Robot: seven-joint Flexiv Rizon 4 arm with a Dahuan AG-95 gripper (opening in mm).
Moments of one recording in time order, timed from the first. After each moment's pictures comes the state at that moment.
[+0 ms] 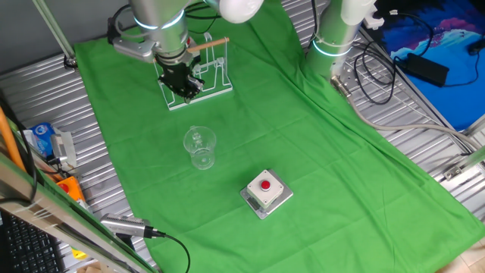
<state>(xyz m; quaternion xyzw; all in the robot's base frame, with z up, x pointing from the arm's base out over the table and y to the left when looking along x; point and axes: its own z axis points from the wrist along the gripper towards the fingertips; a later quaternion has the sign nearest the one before) 0.502 0.001 0.171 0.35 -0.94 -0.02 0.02</state>
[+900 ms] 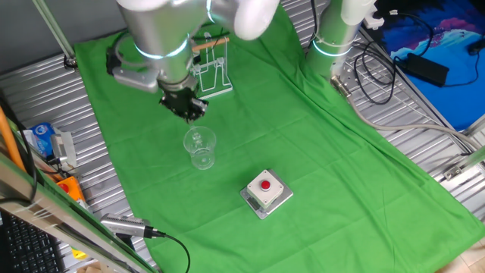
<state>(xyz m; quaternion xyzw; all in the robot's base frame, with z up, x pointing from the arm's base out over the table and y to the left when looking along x) 0.531 0.080 0.183 0.38 -0.92 -0.01 0.01</state>
